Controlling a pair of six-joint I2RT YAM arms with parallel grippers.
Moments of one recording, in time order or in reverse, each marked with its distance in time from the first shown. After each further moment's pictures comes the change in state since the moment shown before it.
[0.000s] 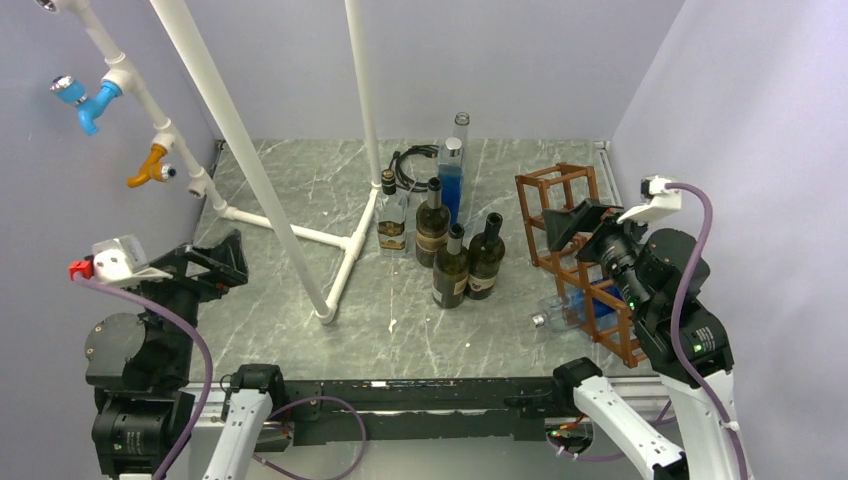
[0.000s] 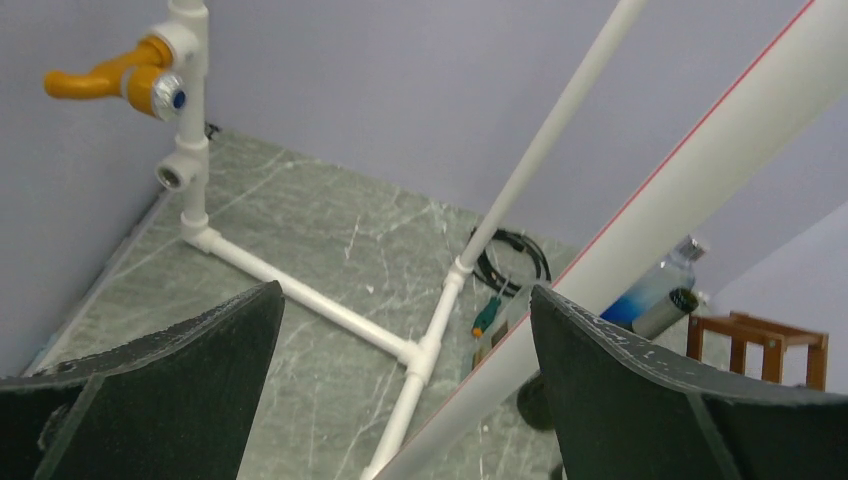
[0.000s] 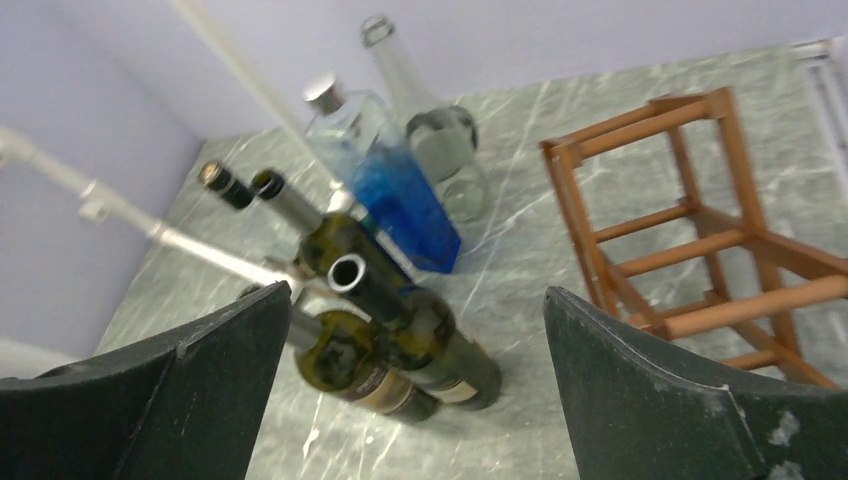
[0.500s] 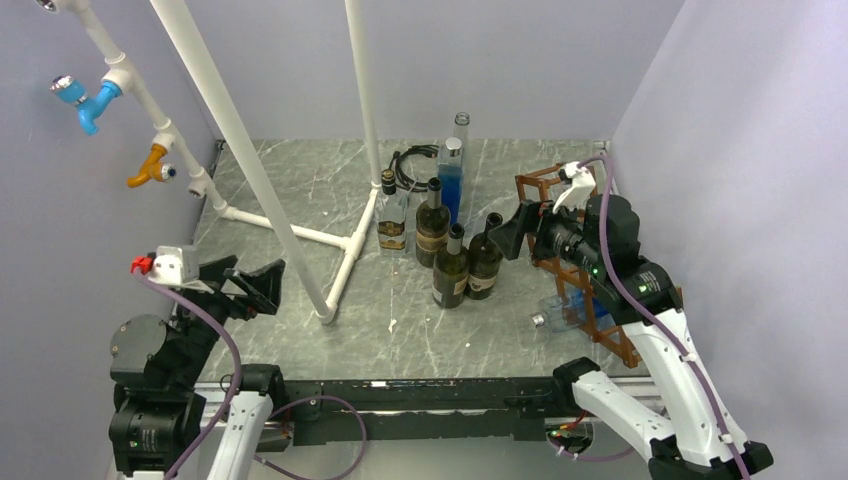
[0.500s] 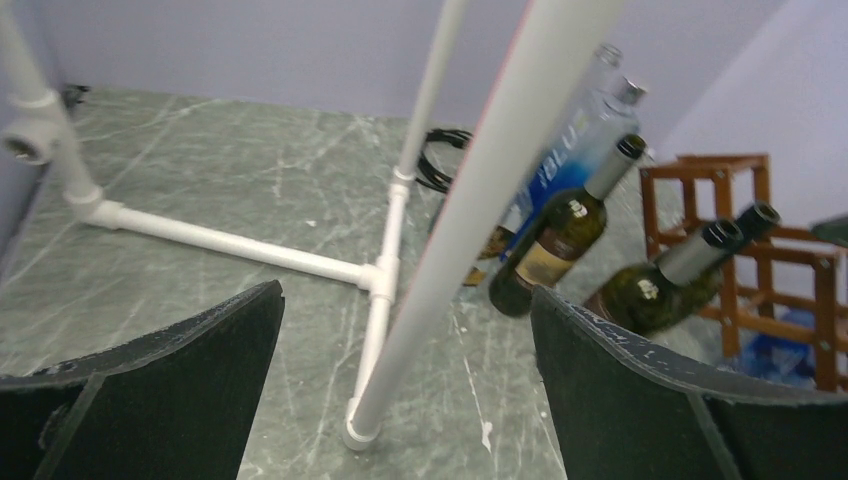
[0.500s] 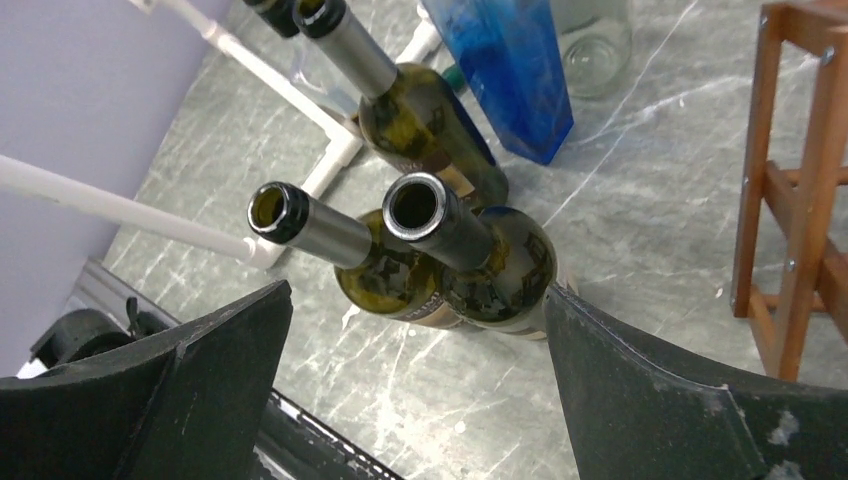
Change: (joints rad) left arm -0.005 -0.089 -0.140 -0.042 0.286 0.093; right arm 0.008 0.166 -0.115 0.056 -0.394 -0.032
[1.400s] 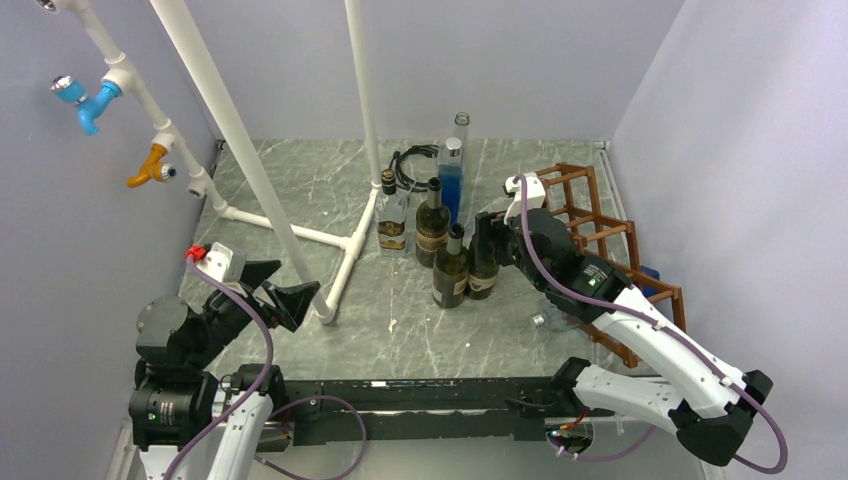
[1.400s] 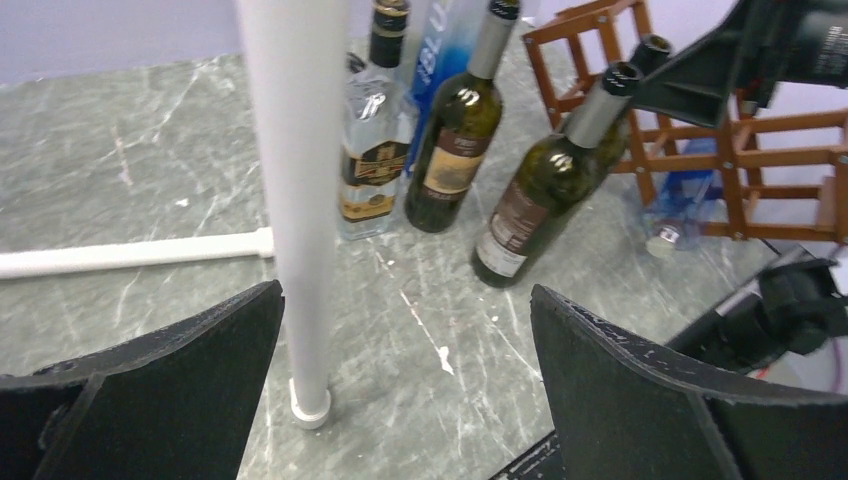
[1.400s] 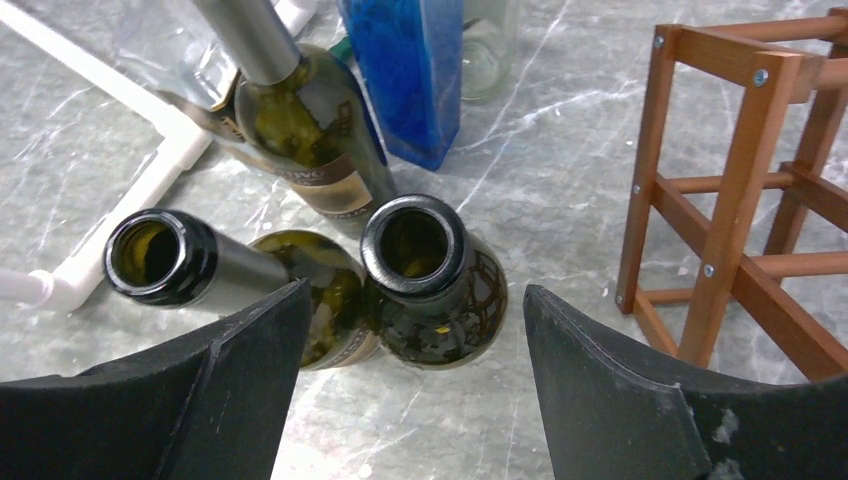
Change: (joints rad) left arm -0.003 -0.003 -0.151 0.054 0.388 0.113; right arm 0.432 0.131 -0.078 0.090 0.654 -0.066
